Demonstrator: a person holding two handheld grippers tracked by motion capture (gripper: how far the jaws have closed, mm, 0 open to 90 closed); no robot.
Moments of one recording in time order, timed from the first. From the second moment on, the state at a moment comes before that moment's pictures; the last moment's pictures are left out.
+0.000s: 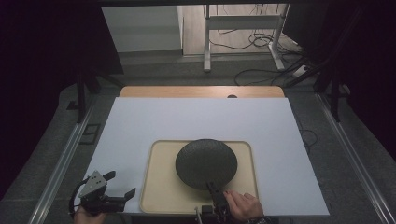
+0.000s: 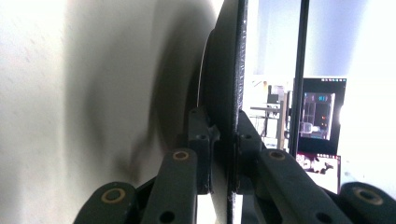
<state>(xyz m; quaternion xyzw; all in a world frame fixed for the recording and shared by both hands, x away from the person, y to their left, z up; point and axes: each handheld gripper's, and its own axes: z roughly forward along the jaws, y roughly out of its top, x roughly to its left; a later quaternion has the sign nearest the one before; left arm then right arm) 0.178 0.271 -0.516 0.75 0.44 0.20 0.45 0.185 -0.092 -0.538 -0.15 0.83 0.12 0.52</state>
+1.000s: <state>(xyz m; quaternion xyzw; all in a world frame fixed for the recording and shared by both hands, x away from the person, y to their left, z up) 0.179 0.270 -0.517 0.76 0.44 0.19 0.44 0.183 -0.086 -0.551 -0.15 0.86 0.11 0.48</state>
